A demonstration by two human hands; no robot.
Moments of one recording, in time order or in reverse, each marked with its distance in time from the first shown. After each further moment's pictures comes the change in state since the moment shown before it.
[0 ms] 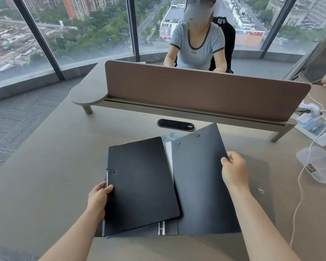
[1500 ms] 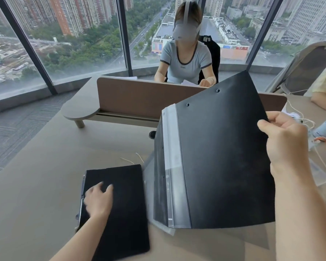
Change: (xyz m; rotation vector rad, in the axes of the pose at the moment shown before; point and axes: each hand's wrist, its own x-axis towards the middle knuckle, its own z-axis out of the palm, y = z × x) left_hand -0.046 0.037 0.045 0.671 0.211 0.345; right_hand -0.021 -0.140 -0.123 0.398 0.168 -0.309
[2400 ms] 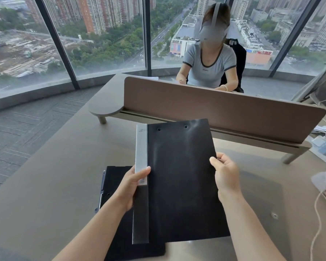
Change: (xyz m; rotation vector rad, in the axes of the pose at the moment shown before) left_hand -0.023 0.060 -0.036 -0.890 -0.756 0.034; right_hand -0.058 0.113 0.125 0.077 -0.234 0.385
